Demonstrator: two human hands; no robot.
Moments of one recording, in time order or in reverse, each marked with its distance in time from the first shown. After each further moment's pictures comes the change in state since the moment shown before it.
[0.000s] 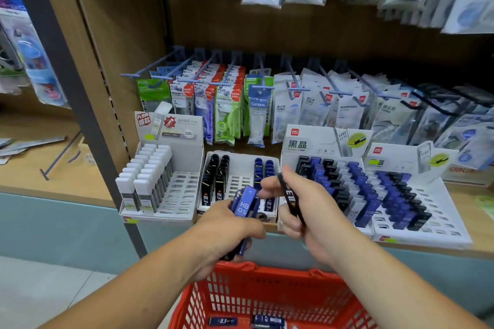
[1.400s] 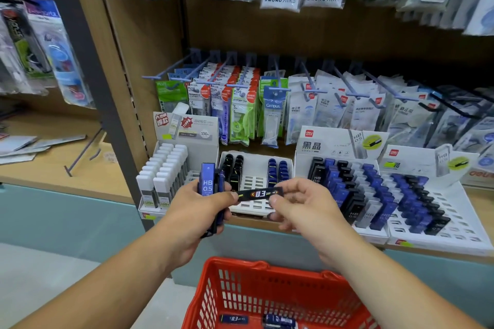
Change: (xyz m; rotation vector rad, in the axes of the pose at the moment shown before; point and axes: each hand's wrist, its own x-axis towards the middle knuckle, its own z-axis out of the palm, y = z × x) left_hand -0.011 0.005 -0.052 -0.215 0.304 0.148; right_hand 0.007 0.017 0.013 -0.301 0.121 -0.116
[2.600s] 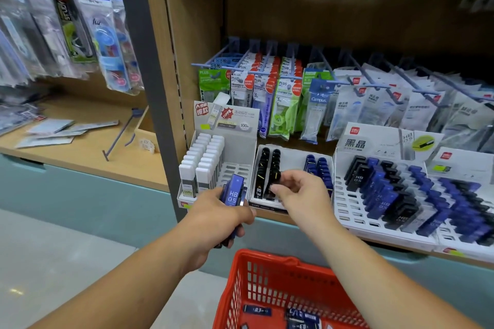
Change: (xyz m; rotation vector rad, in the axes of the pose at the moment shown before) left_hand -0.001 -0.012 -0.052 0.248 -0.035 -0.134; right_hand 0.055 0.027 0.079 -0.207 0.086 -0.188
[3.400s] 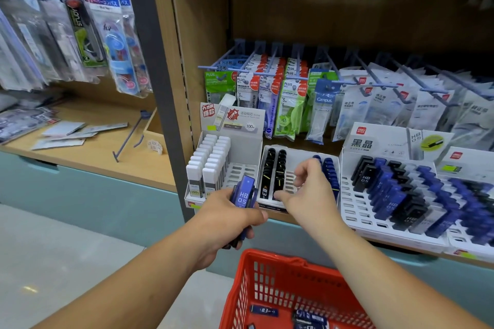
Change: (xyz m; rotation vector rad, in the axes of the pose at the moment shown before) left_hand -0.007 0.006 0.003 0.026 -0.032 -0.007; right_hand -0.002 -0.005 -0.002 -0.236 0.039 -0.090
